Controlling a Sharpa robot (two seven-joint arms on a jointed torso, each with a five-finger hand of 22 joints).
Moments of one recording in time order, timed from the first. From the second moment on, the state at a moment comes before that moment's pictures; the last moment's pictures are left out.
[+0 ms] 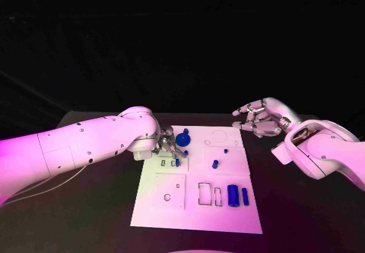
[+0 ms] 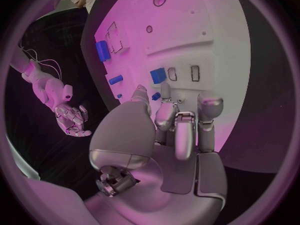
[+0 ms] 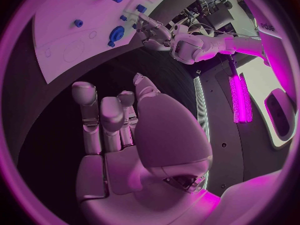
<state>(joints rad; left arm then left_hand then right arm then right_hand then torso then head) 1.30 -0.64 -0.06 1.41 -1.01 0.22 -0.65 1.20 0.02 -0.15 0.29 0.18 0.98 0.06 0.55 0.39 1.33 -0.01 1.27 1.15 1.47 -0.06 1.54 1.31 0.14 1.23 0.04 1.27 0.93 1.31 -0.99 -0.11 1.70 -0.92 -0.50 0.04 1.45 -0.08 0.03 0.18 0.33 0.93 0.14 0.18 0.14 1.13 0.06 1.01 0.91 1.44 -0.02 1.11 0.99 0.13 1.22 0.09 0.89 1.07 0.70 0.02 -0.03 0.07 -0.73</state>
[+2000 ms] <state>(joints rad) 1.30 -0.62 -0.06 1.39 -1.01 0.30 -0.66 1.30 0.06 -0.13 0.28 0.18 0.94 0.06 0.58 0.44 1.32 -0.01 1.27 1.15 1.47 -0.06 1.54 1.31 0.14 1.23 0.04 1.29 0.95 1.30 -0.99 -0.11 1.68 -0.93 -0.49 0.02 1.45 -0.08 0.04 0.18 0.34 0.93 0.14 0.18 0.14 1.13 0.06 1.01 0.91 1.44 -0.02 1.10 0.99 0.13 1.22 0.09 0.89 1.07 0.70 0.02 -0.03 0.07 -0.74</state>
